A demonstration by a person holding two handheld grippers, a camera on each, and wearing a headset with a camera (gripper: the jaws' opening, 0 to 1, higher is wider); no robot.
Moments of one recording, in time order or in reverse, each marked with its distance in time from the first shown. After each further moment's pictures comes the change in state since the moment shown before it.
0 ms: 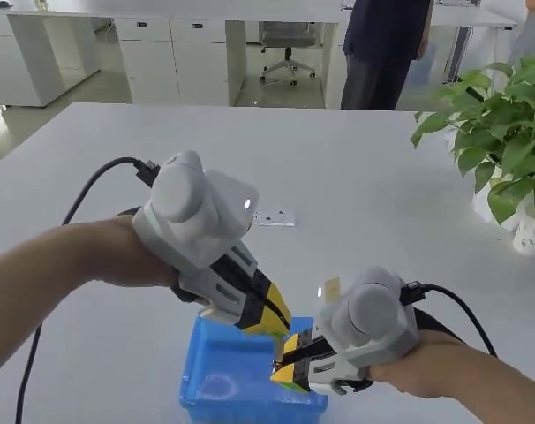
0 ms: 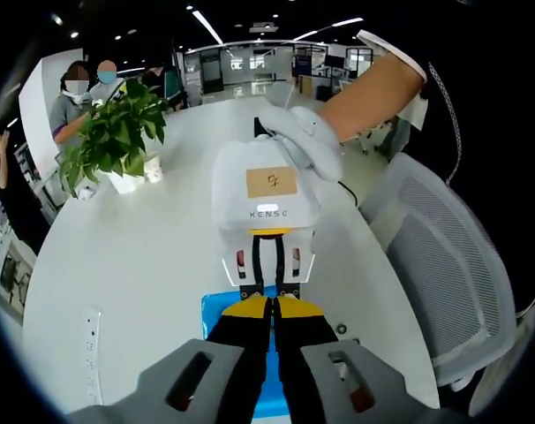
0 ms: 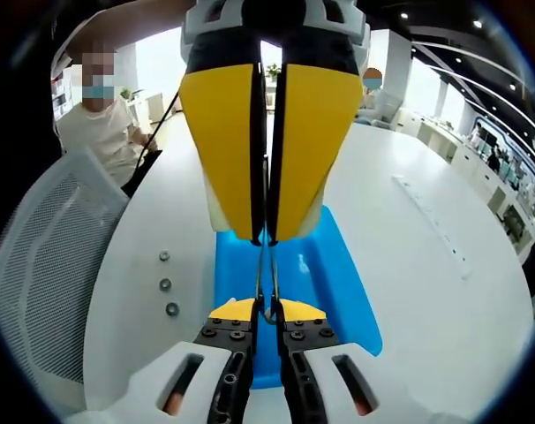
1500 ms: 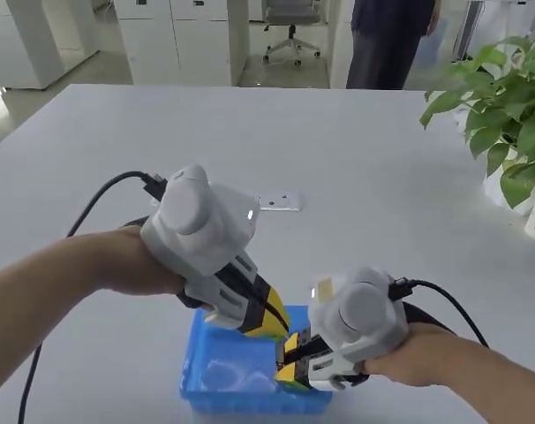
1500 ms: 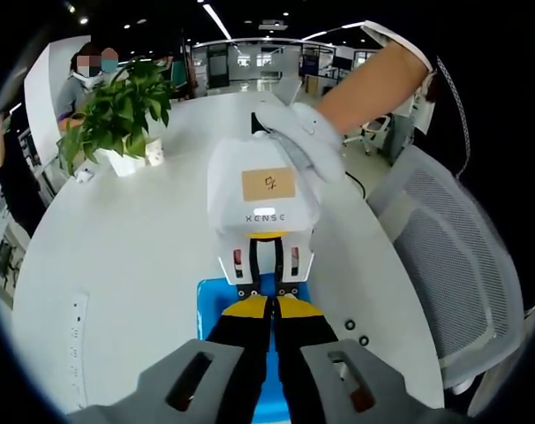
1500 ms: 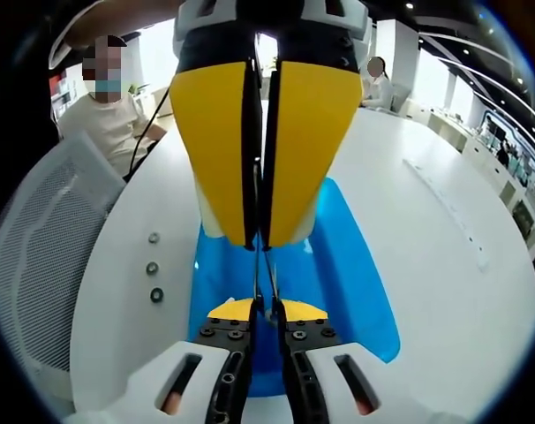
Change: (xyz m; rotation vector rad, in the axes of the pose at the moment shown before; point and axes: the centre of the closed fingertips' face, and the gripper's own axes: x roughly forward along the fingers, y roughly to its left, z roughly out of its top) left arm 0.016 0.010 -0.025 -0.052 0.006 -0.005; right arm 0.021 -0.005 -0.020 0.004 0.035 0.050
